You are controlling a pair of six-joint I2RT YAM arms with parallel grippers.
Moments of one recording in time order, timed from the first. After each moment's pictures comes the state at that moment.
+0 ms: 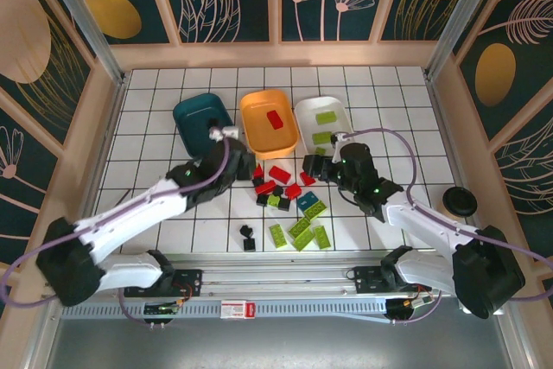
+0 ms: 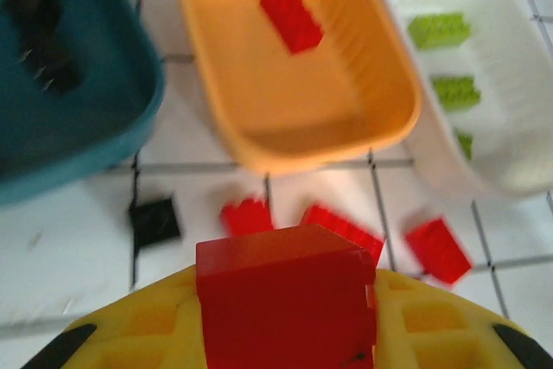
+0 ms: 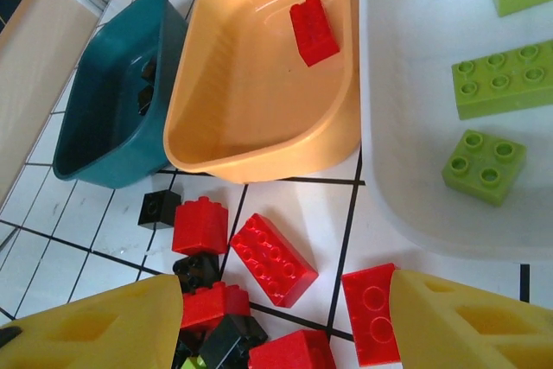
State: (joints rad) left arm -0.77 1.32 0.96 -0.38 -0.28 -0.67; right arm 0.60 1.12 0.54 0.07 -0.07 0.57
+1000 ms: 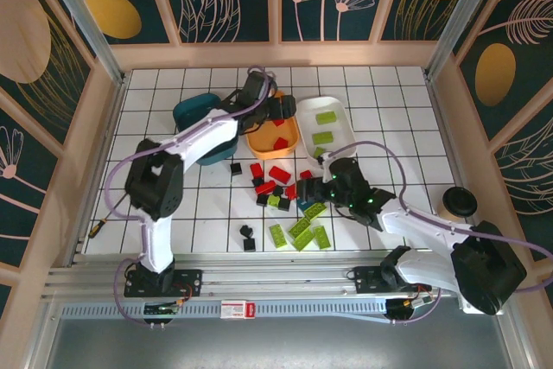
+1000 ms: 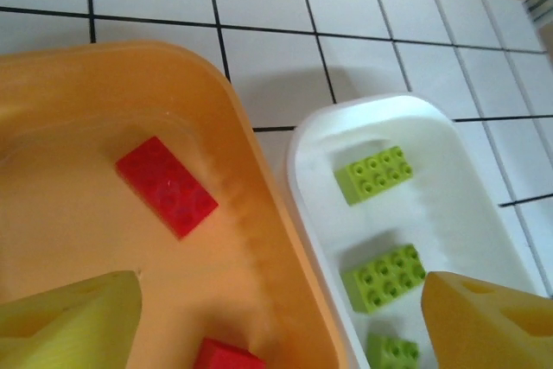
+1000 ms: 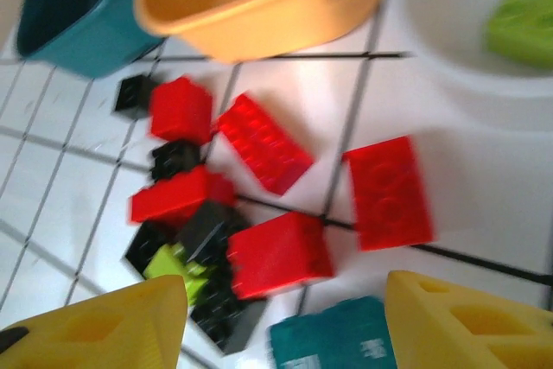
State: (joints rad) left arm -0.58 1.92 1.55 -0.29 0.00 -0.56; right arm 0.75 1.14 0.49 0.02 -0.14 0.53
